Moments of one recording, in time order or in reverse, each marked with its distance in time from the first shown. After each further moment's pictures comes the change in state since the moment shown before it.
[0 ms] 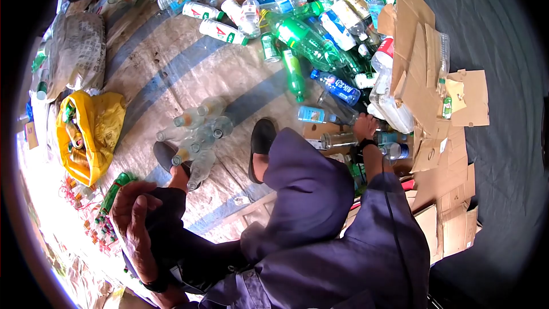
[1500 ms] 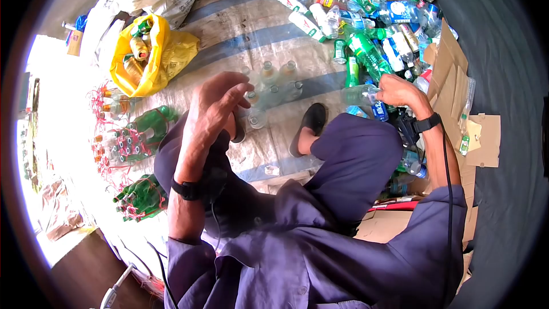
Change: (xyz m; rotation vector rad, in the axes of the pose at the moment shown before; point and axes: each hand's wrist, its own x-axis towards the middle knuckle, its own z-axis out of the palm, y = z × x) left_hand -0.029 -0.004 -0.031 -0.190 -0.156 0.148; right_hand -0.154 -0.158 -0.345 -0.131 -0.224 -1.031
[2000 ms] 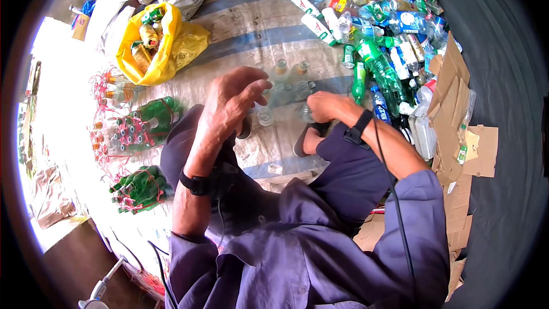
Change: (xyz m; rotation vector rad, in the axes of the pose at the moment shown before) left_hand -0.007 -0.009 -0.012 -0.016 0.019 -0.044; right_hand 0.062 -0.187 0.051 -0.085 -0.151 -0.274
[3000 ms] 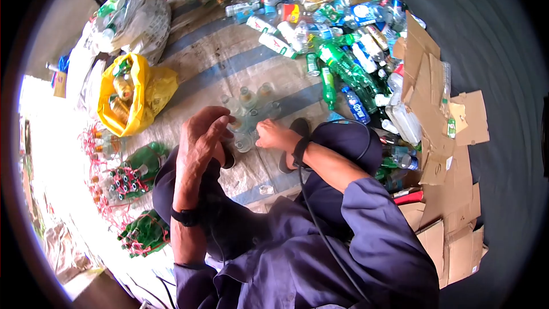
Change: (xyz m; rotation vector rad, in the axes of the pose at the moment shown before) left_hand 0.008 0.006 0.014 0.082 -0.070 0.054; right_hand 0.075 -0.006 0.098 0.367 0.409 -0.044
